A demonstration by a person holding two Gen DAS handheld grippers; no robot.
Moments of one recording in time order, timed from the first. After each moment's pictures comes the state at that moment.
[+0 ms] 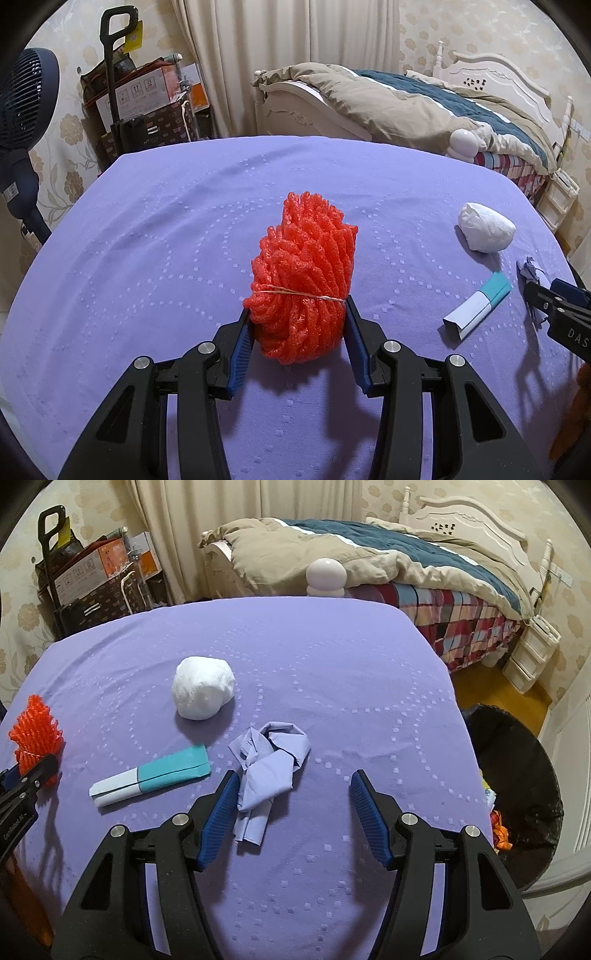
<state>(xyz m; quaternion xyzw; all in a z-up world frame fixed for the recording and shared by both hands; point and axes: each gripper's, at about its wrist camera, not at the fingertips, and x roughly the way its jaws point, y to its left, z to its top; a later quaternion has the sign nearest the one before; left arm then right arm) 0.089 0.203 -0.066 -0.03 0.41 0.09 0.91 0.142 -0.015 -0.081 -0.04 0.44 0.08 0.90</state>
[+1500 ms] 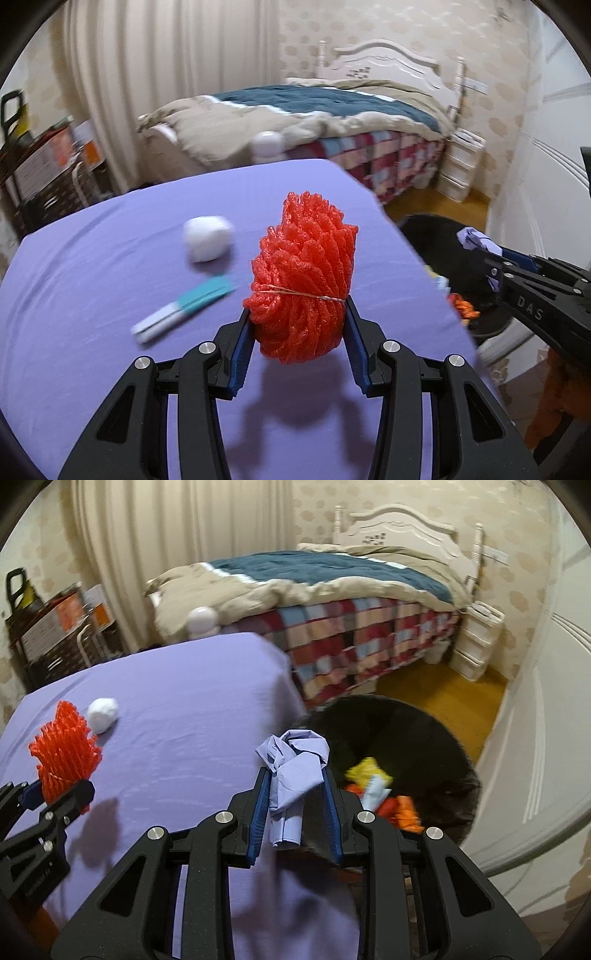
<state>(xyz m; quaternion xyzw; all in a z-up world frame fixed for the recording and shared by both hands) 0.081 0.003 -0.039 0.04 0.37 -0.10 0.92 0.086 -0.175 -0.049 0.01 0.38 -0.02 0.93</state>
